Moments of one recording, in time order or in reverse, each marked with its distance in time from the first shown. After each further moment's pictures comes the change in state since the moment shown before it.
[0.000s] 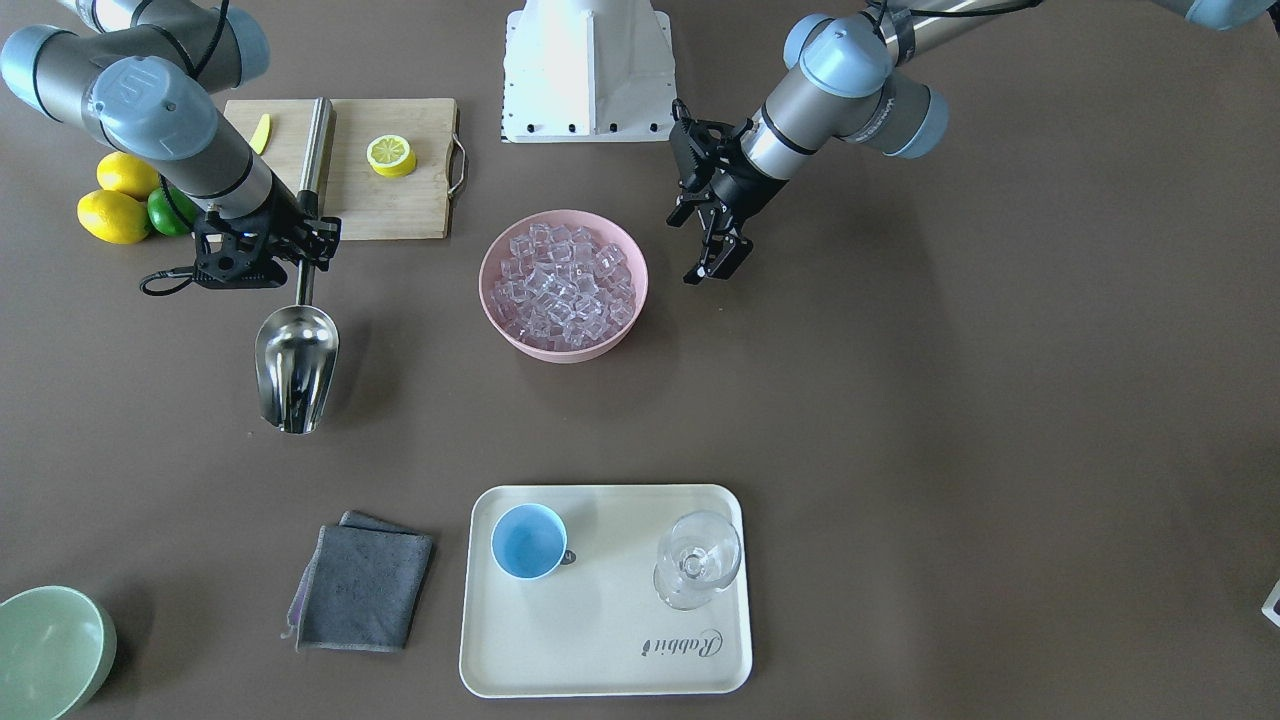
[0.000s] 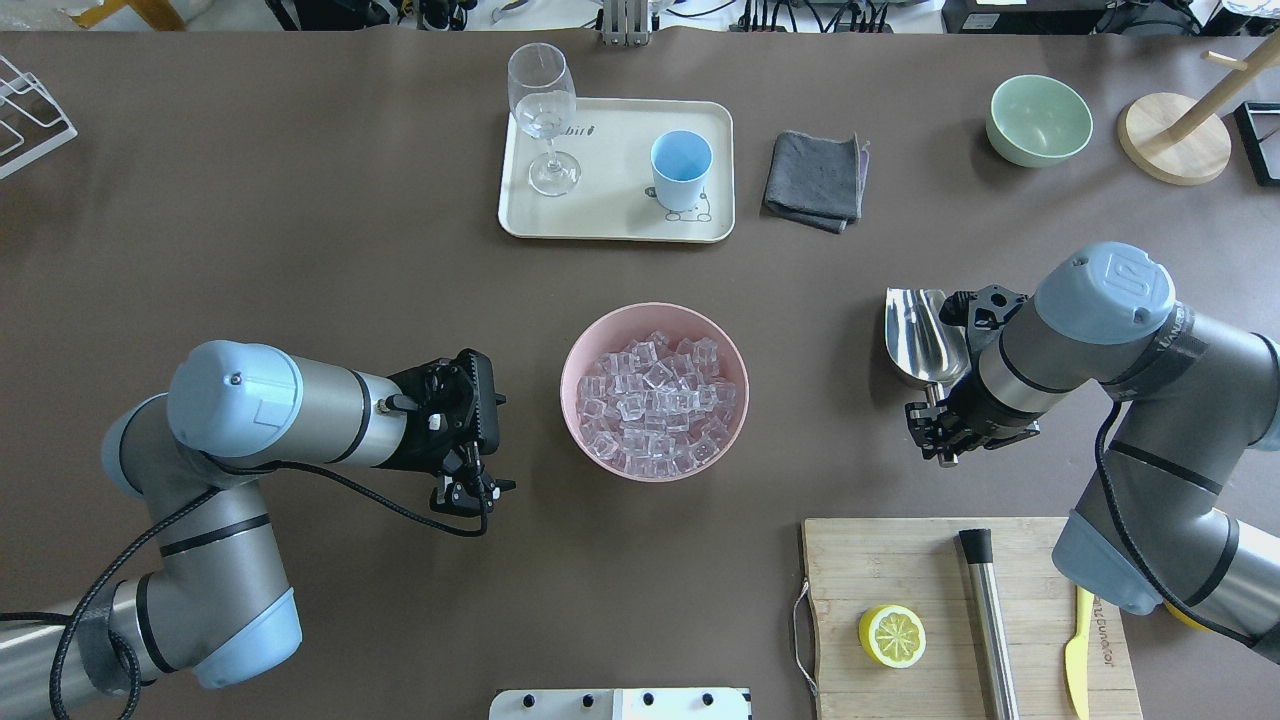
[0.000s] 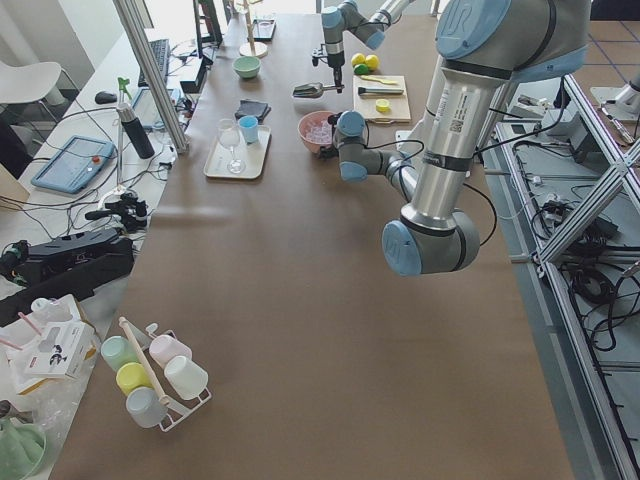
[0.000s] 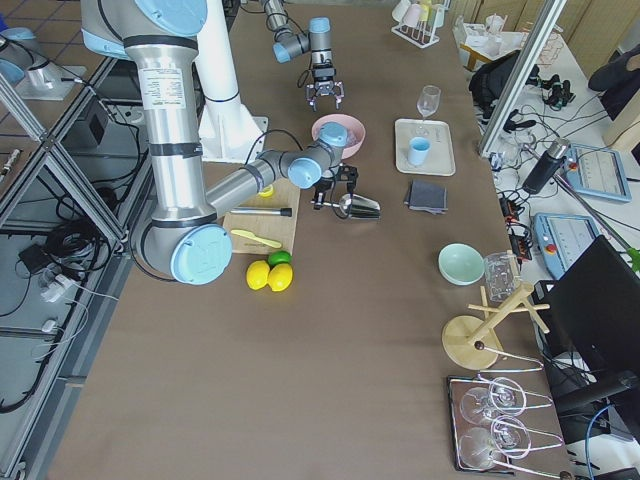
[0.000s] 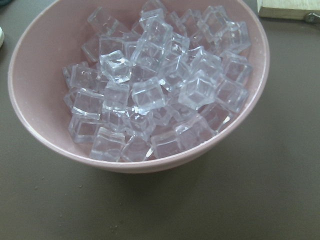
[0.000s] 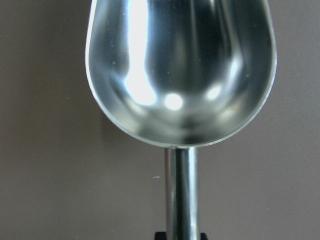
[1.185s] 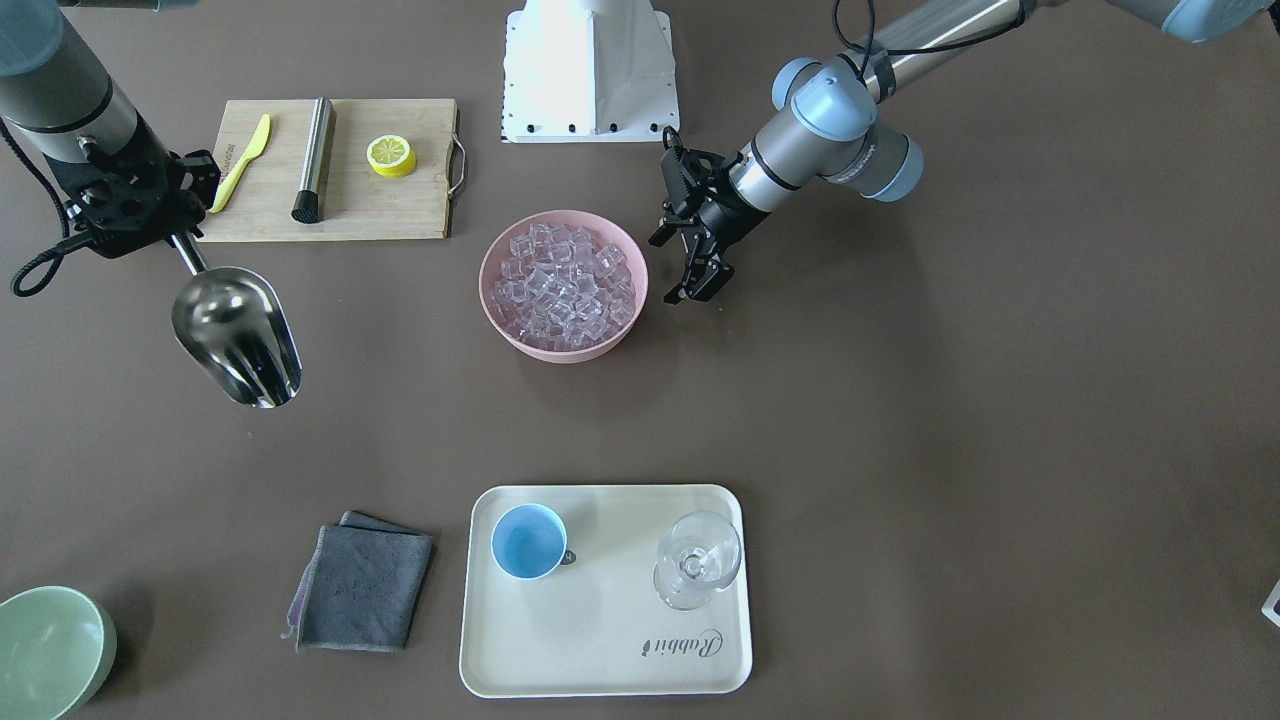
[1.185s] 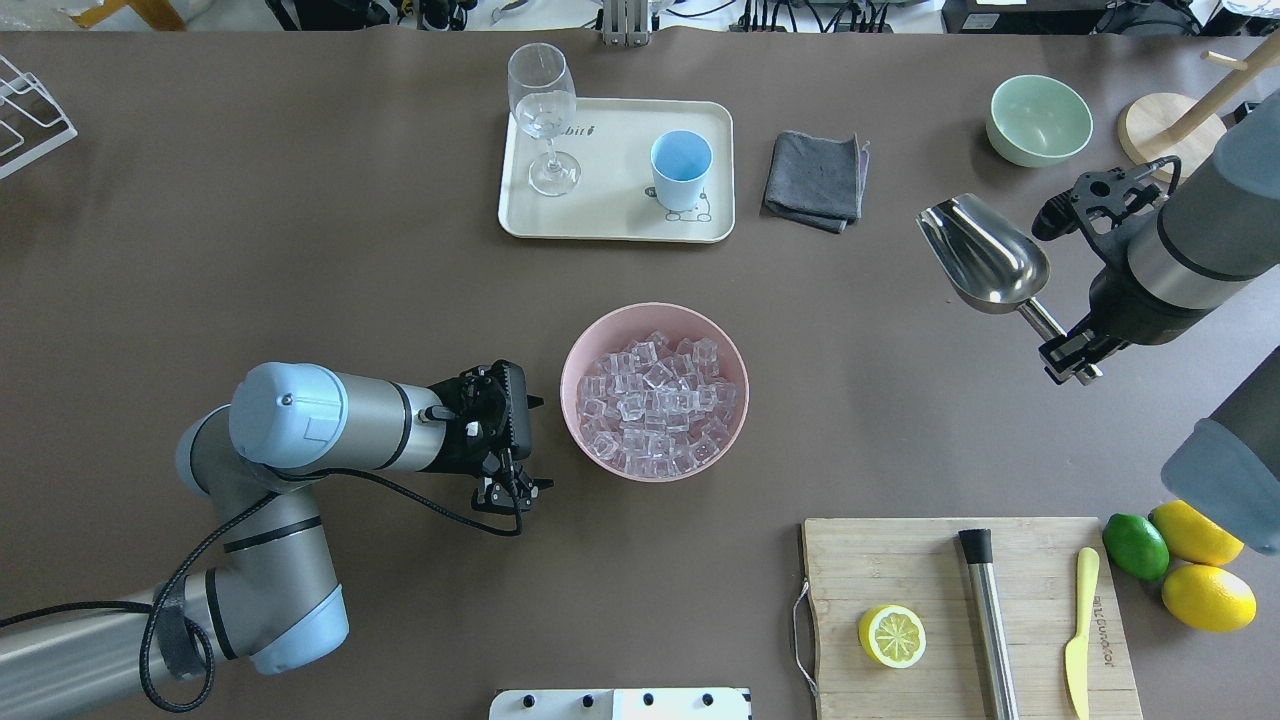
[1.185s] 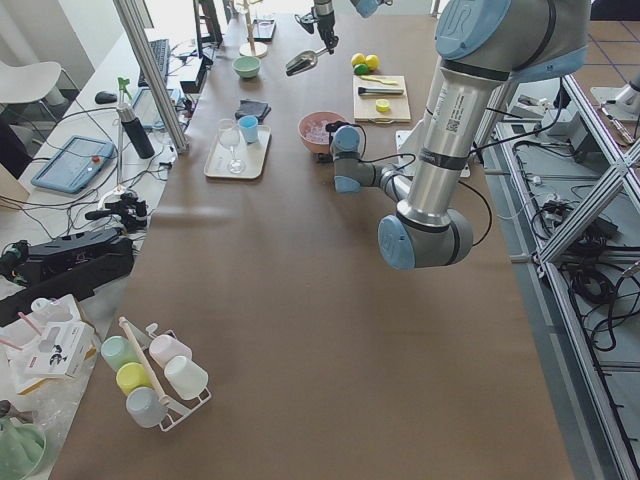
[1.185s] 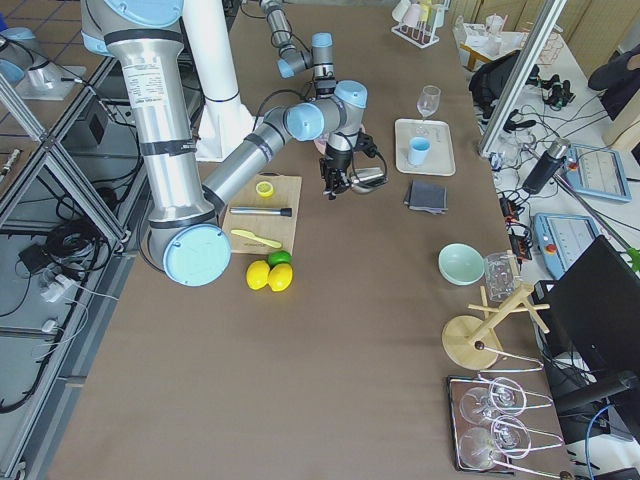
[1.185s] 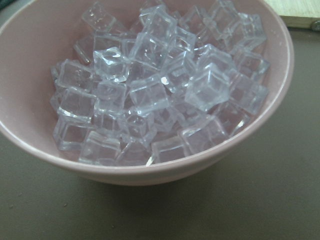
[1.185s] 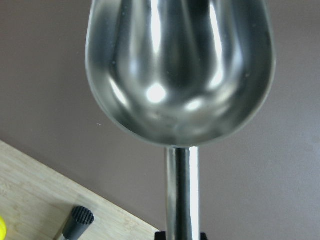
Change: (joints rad) left arm 0.007 -0.050 0.179 -0.231 -0.014 -0.036; right arm 0.229 0.087 0.220 -0.613 -0.016 -0.916
